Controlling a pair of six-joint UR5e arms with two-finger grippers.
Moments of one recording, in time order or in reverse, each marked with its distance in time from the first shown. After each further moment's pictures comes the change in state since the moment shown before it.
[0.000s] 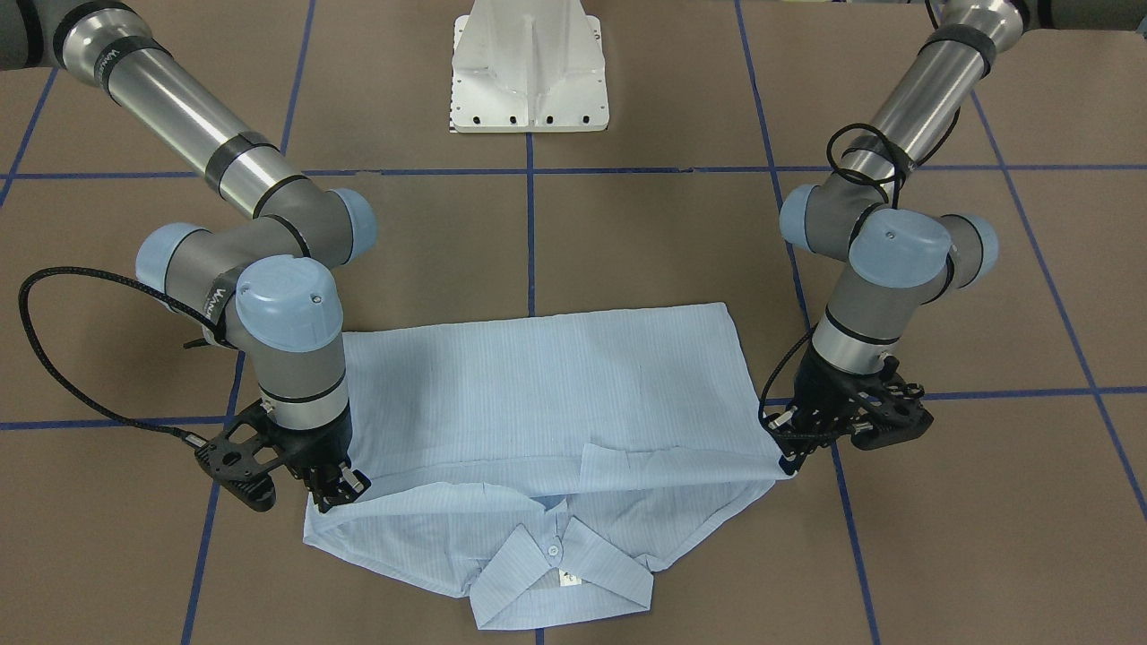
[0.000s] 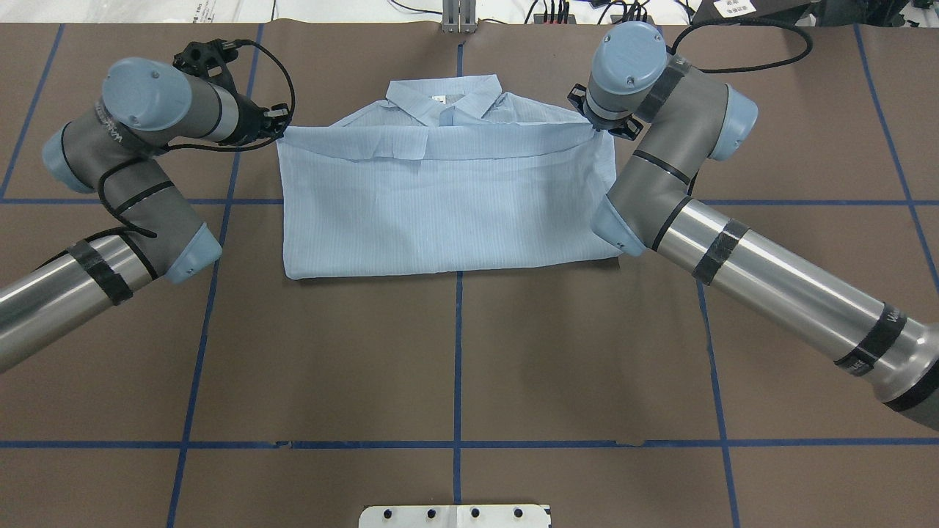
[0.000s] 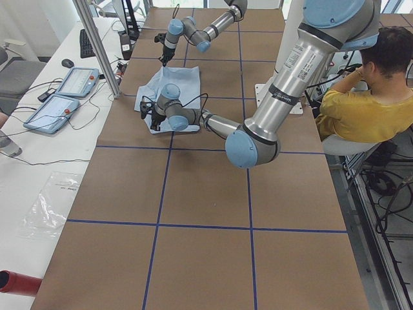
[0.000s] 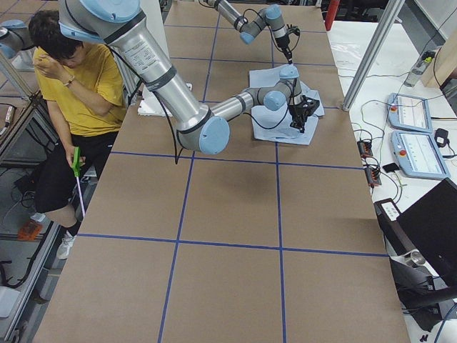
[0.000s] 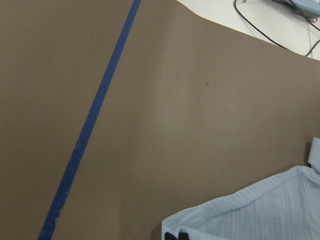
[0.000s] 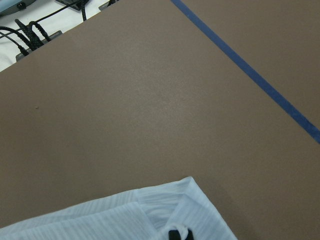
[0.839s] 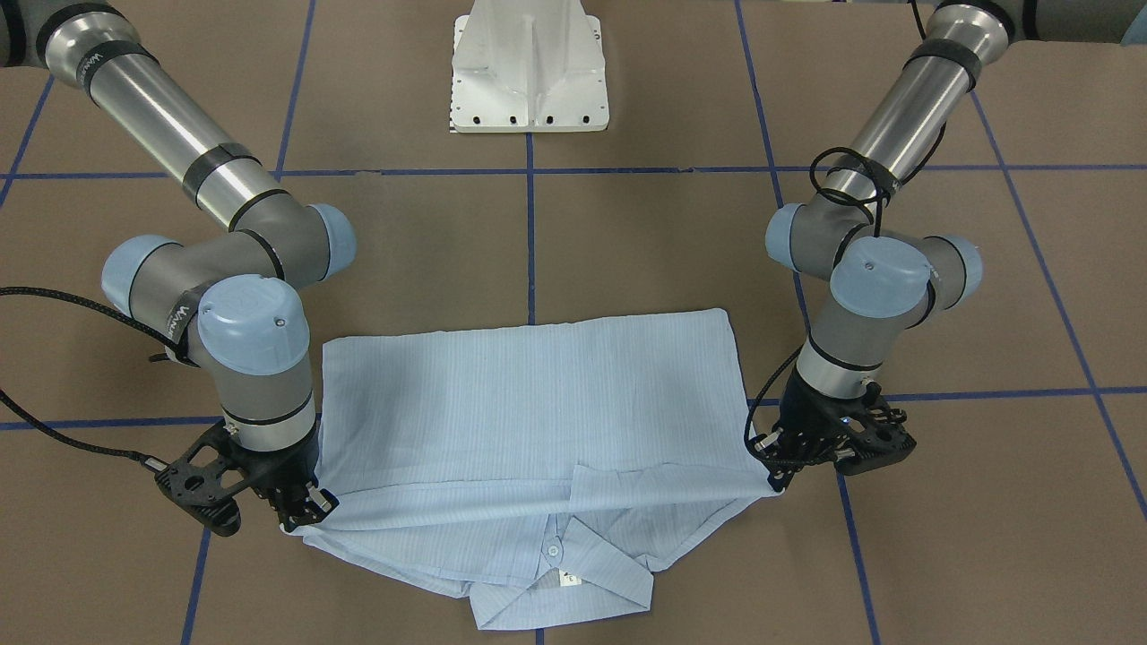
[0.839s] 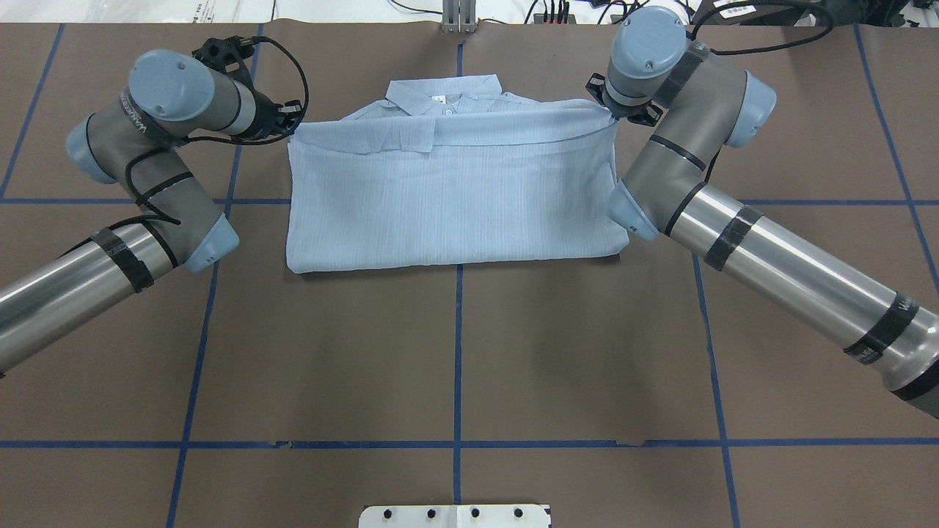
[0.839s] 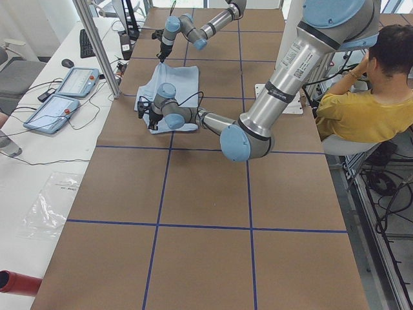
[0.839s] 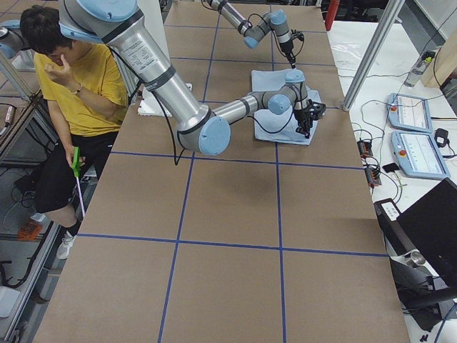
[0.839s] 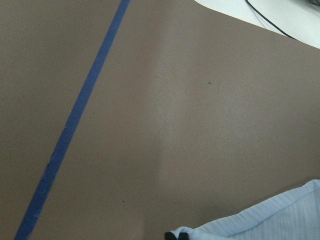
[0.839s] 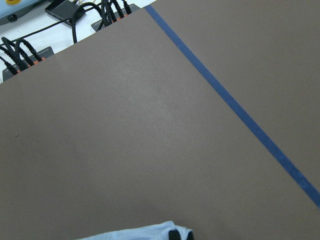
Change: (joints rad) left arm 0.002 -0.050 0.072 -0.001 -0.005 0.000; right arm 0.032 -0.002 -0.023 0.001 0.003 -0.064
